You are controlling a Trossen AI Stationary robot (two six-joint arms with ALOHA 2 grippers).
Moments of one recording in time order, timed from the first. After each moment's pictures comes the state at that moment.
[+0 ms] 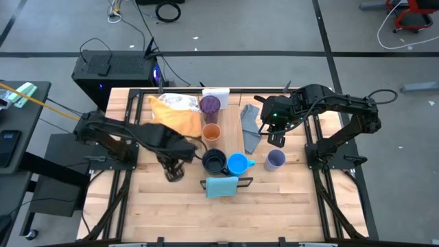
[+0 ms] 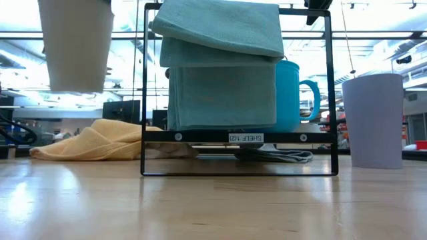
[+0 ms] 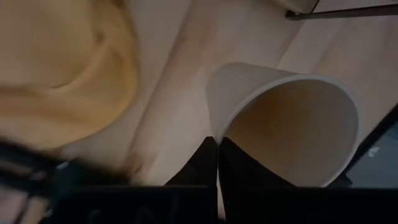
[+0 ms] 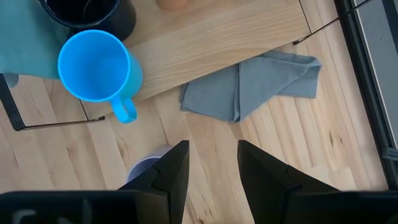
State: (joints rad) left arm -0.24 1.58 1.54 -1.49 0.03 -0.69; right arm 0.00 1.44 1.73 -1.54 0.13 0.29
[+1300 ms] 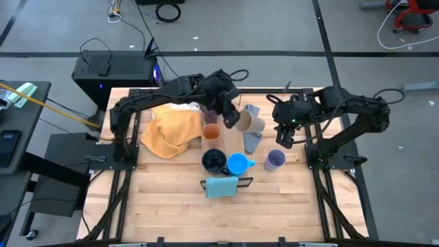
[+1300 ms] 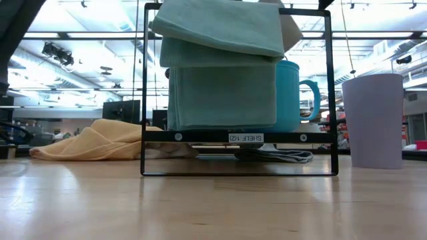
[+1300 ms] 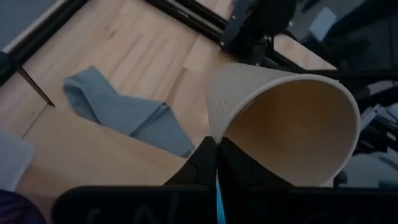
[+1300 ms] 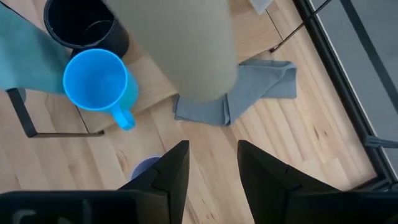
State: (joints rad) left arm 0.21 1.92 2.12 -0.93 0.14 -0.35; right arm 0.11 1.34 1.73 -1.57 0.26 0.46
